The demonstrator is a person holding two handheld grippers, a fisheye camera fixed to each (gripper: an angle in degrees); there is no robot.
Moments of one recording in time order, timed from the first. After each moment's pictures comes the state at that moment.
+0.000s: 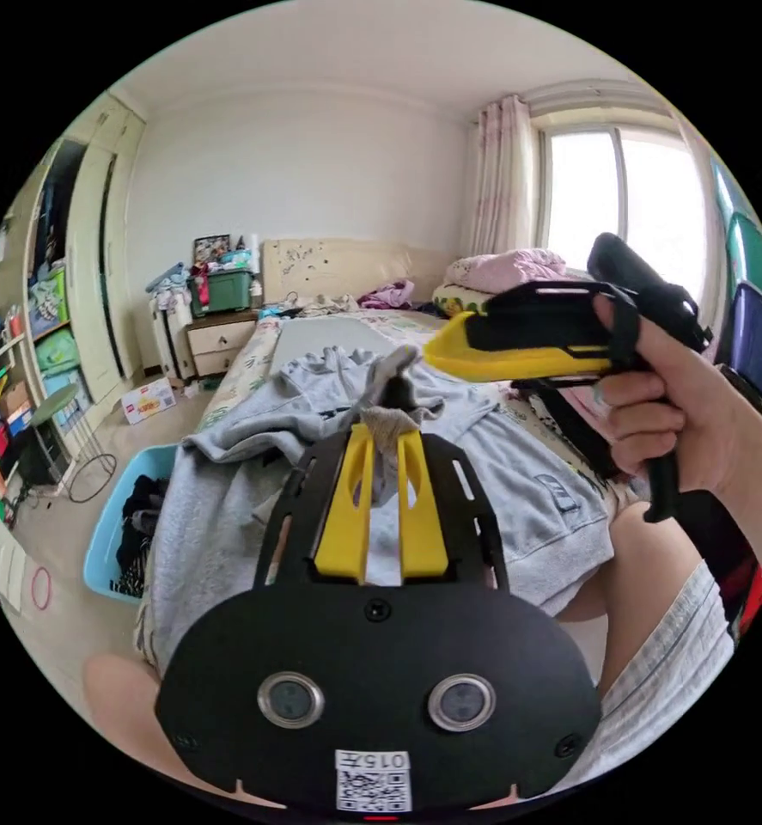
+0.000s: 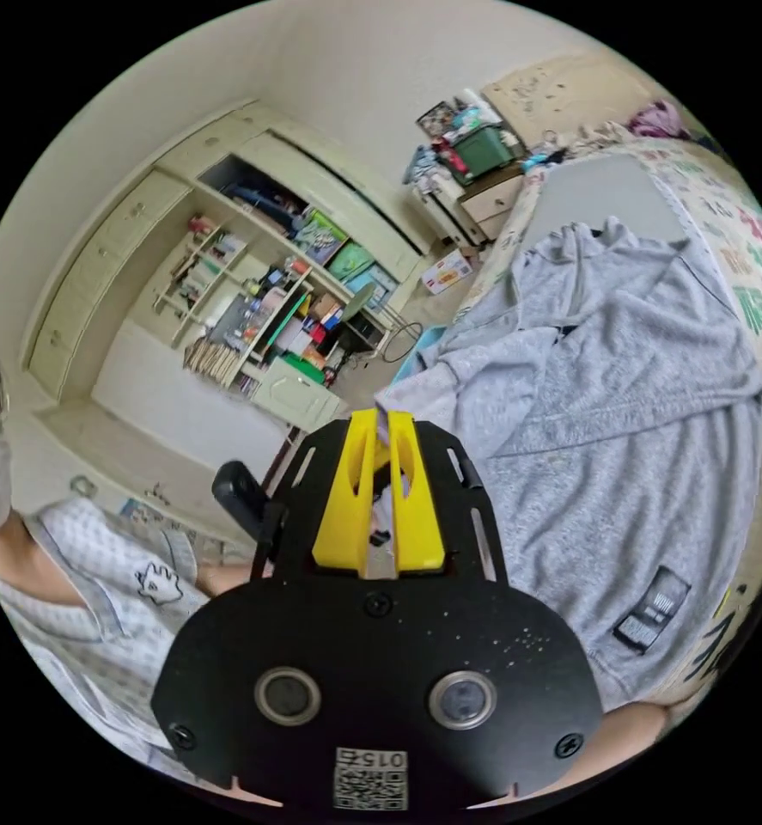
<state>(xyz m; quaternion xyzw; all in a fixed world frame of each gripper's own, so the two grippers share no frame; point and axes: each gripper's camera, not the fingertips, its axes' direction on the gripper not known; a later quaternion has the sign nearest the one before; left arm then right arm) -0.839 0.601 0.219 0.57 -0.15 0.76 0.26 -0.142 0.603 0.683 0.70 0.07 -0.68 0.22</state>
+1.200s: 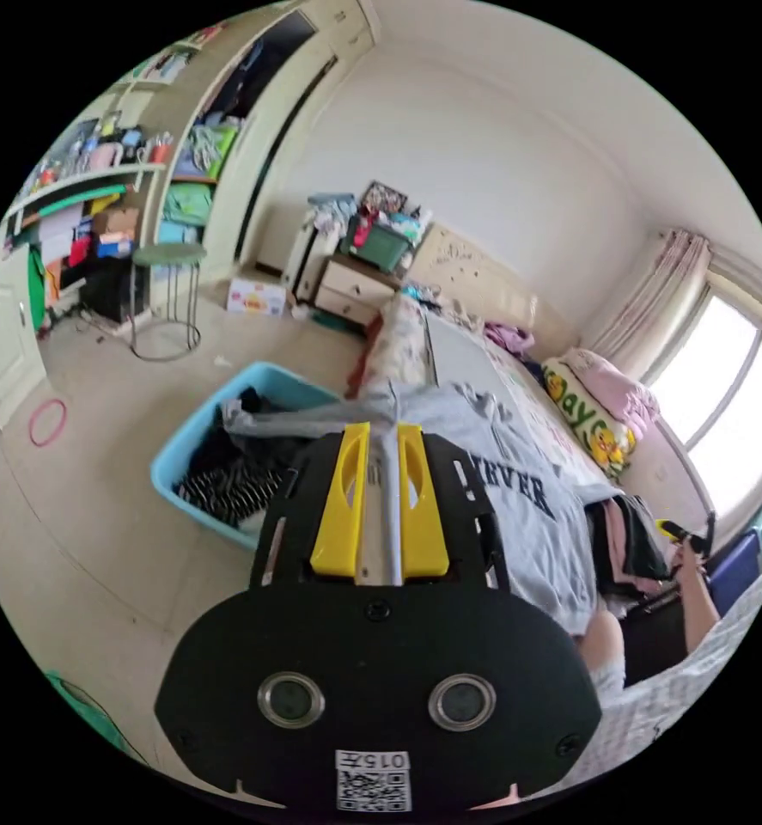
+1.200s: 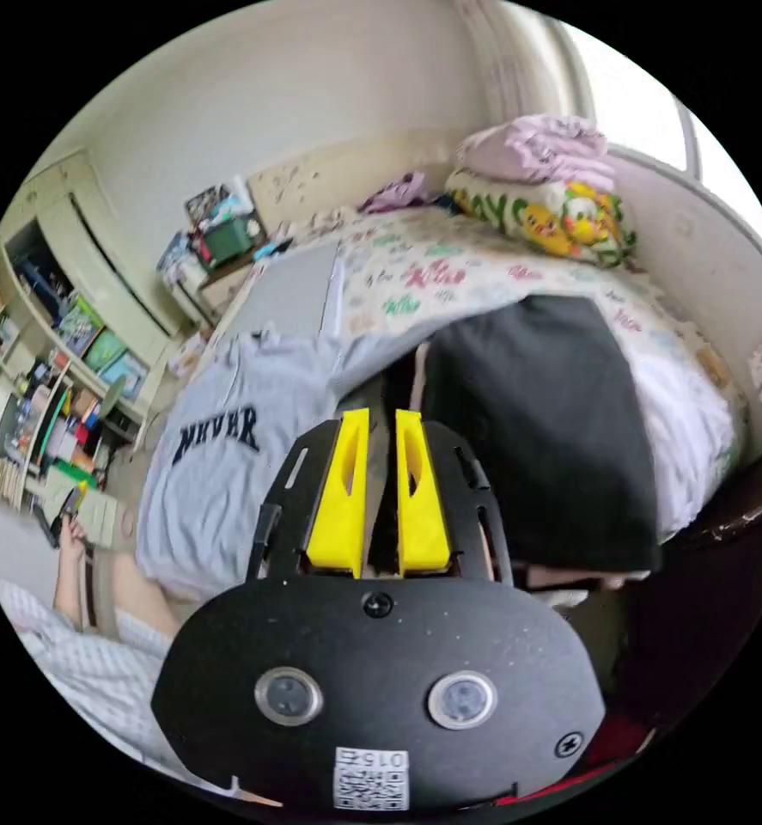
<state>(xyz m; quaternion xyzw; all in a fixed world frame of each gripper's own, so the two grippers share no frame) -0.866 0.532 -0.087 0.54 -0.05 0.67 0.50 0.115 0.602 0.645 0.91 -0.03 -0.32 0.25</state>
